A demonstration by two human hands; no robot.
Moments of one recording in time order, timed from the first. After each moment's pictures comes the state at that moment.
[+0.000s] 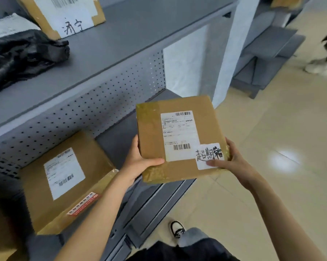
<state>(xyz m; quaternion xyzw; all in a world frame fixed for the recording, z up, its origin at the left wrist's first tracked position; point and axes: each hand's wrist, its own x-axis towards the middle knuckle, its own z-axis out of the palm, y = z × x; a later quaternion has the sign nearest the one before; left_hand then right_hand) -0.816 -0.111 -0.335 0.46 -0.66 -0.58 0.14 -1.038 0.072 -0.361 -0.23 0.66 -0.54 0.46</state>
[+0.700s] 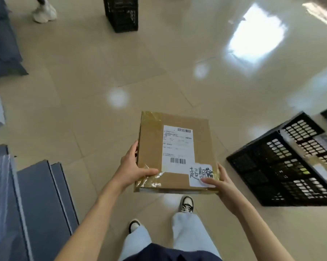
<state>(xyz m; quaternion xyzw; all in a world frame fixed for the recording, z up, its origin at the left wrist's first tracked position) -0.849 0.251 -0.397 -0.05 -0.76 -0.55 -0.34 -0.695 0.509 -0.406 0.35 0.59 -0.72 0.09</state>
